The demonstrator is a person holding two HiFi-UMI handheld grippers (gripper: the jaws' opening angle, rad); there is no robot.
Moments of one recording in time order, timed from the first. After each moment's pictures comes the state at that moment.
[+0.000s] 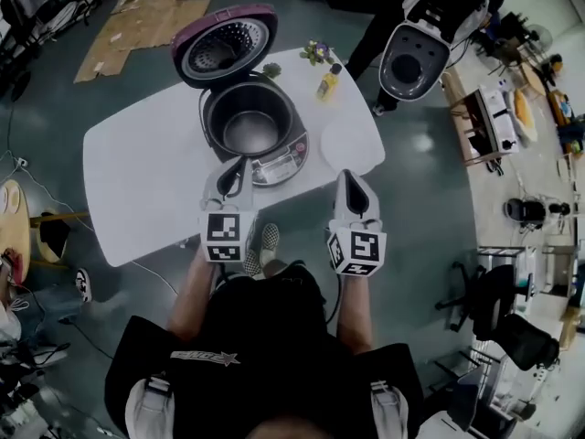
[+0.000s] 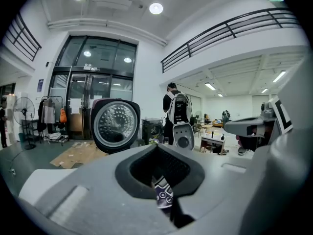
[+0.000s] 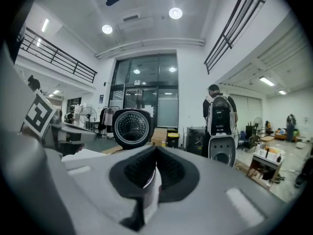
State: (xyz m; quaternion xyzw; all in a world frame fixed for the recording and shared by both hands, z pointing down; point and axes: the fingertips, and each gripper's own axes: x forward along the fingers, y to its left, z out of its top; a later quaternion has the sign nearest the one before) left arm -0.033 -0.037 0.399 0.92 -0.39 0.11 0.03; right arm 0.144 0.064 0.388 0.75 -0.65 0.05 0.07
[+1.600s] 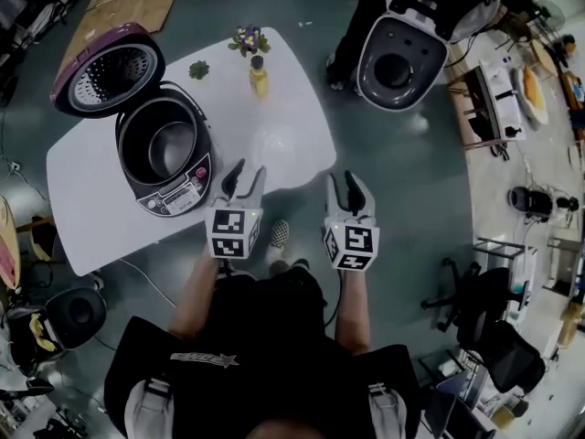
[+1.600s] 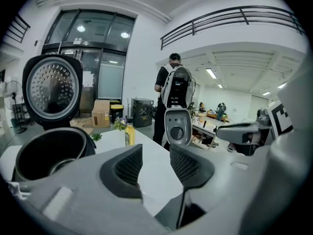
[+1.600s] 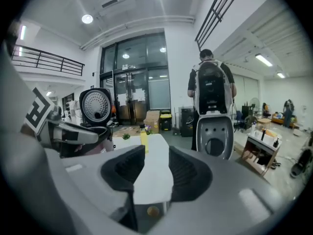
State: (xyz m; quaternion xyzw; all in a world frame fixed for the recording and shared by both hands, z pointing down) left arm 0.238 -0.013 0.499 0.91 -0.34 0.20 0.13; right arm 0.402 0.079 0.494 0.75 -0.64 0.16 0.11
